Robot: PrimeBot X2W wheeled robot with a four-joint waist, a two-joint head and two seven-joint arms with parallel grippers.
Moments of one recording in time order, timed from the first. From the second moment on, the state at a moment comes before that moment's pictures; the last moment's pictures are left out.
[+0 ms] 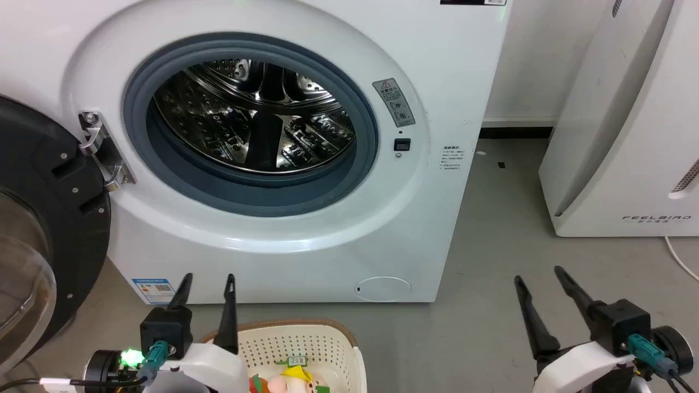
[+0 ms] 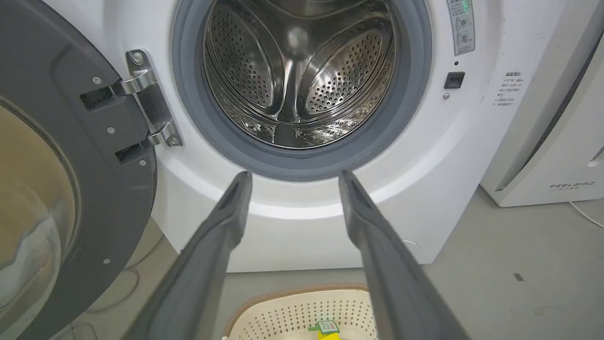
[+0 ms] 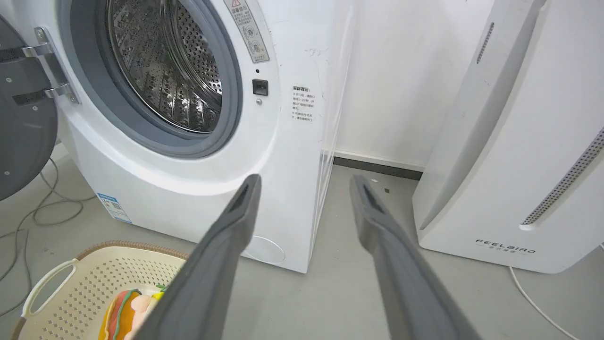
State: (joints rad) left arm 0.02 0.05 0.00 0.01 0.00 0.01 0.00; right arm 0.01 -0.05 0.00 0.00 0.01 0.13 0.00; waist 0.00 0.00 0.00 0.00
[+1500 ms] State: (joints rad) left arm -0.07 0.05 -0.06 0.26 -0.04 0.02 -0.08; right arm 0.00 -0.05 -0.02 -0.06 0.01 0.13 -0.09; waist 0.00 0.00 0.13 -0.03
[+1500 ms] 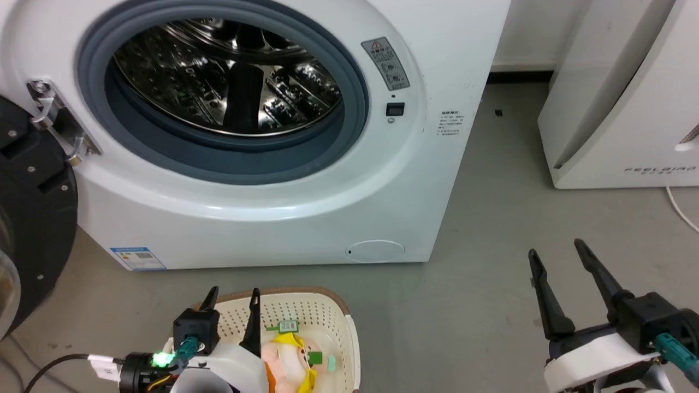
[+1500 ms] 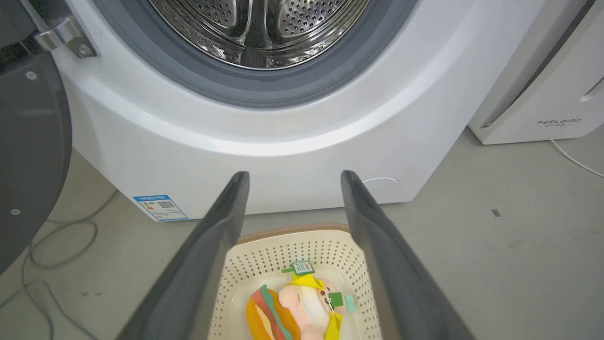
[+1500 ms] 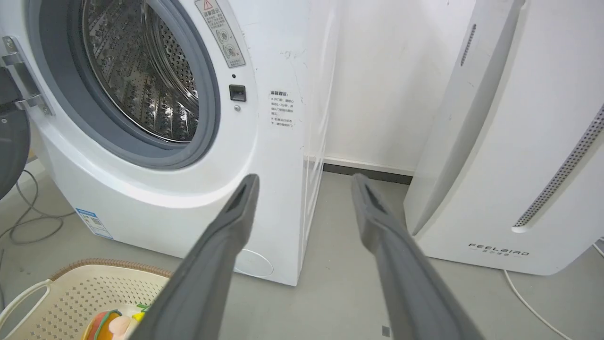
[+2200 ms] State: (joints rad) left arm -0.28 0.07 -0.11 0.59 -0.06 -0.01 -0.11; right arm -0.05 -0.05 -0.04 -0.09 0.00 0.13 -0.13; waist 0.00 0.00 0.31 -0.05
